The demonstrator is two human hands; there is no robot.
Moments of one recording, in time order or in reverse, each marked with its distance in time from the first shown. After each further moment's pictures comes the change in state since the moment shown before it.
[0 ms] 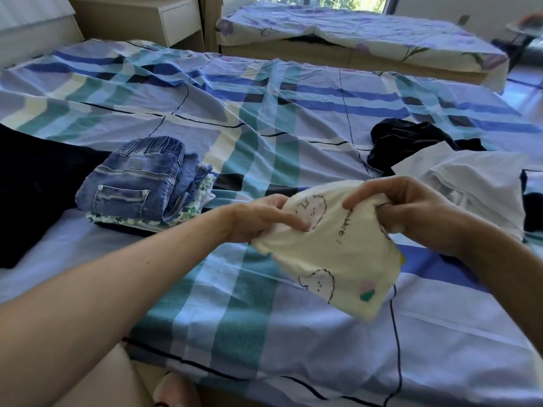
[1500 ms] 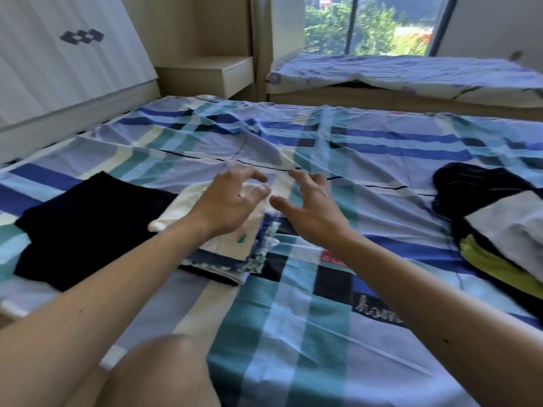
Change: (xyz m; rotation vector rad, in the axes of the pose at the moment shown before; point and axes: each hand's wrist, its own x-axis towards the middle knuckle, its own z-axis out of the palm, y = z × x) left_hand -0.122 0.058 -0.095 0.978 0.981 0.236; right_hand 0.179 -0.039 0.152 -0.510 0.369 -0.109
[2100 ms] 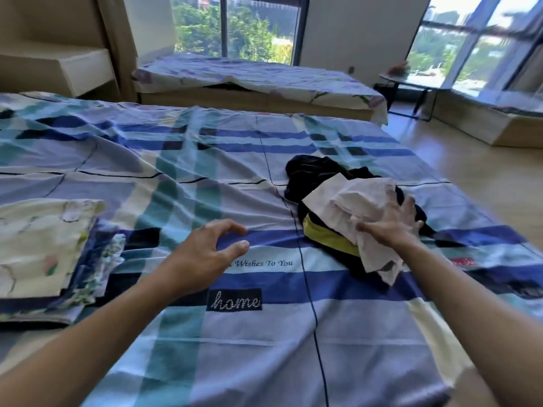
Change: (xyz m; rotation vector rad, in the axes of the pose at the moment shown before) left_hand -0.015 0.126 0.154 -0.278 -0.390 0.086; right_hand -0.129 0.256 -0.272 -0.517 0.432 0.813
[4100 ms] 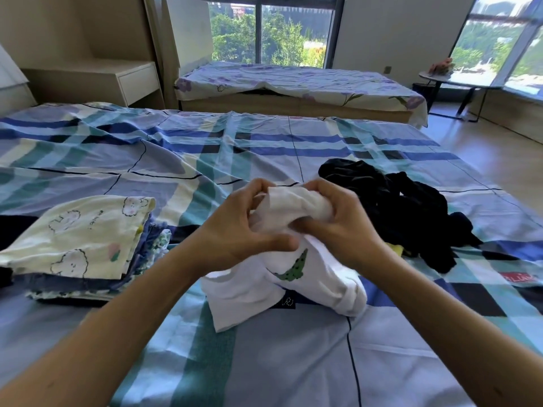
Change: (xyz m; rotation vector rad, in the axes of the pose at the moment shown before) left_hand -0.025 0.055 -0.041 -0.306 -0.015 0.171; right_hand -0.153 -0.138 -0.019 0.903 -0.308 -0.857
